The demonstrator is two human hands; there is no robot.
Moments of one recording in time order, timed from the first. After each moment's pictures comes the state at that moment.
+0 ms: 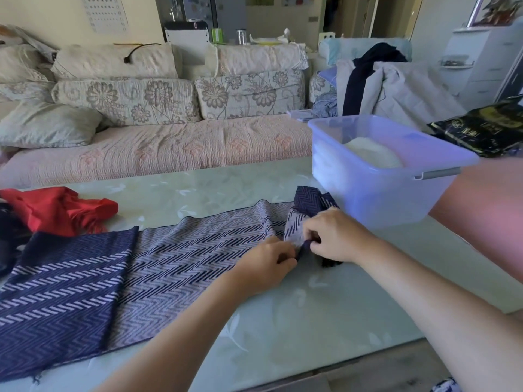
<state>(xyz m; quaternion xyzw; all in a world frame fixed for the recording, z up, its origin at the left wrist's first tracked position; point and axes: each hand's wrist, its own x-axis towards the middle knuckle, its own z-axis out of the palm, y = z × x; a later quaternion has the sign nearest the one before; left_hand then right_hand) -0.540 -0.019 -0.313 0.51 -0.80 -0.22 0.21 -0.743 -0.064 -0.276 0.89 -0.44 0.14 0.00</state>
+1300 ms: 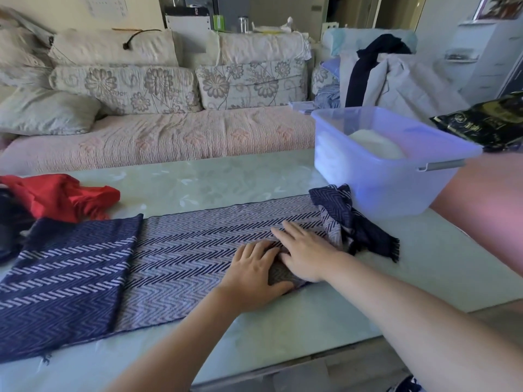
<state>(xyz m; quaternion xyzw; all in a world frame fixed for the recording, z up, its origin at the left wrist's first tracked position) -0.514 0.009 -0.363 0.57 -0.82 -0.03 0.09 -0.687 -0.046 -0.328 0.85 -0.51 -0.06 -0.08</state>
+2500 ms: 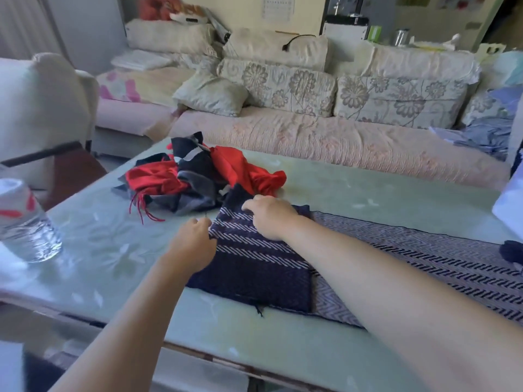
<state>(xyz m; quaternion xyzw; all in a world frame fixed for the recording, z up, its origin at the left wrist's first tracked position) -0.112 0.129 -0.317 0.86 -0.49 -0.08 0.15 -0.248 -0.017 -0.289 0.95 -0.30 0.02 -0.02</state>
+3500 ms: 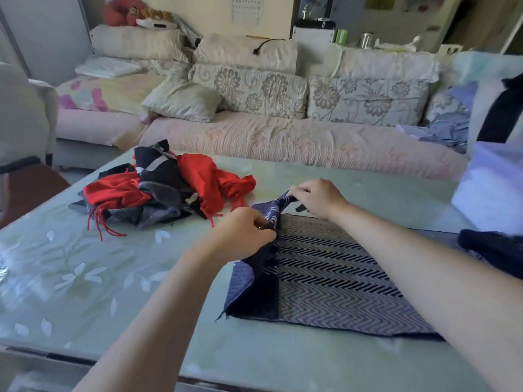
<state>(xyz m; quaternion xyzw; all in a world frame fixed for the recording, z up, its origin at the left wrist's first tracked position) -0.237 0.087 -0.236 0.75 -0.57 -0.21 0.27 -0.380 -0.098 -0.255 0.85 -0.44 0.20 -0.21</state>
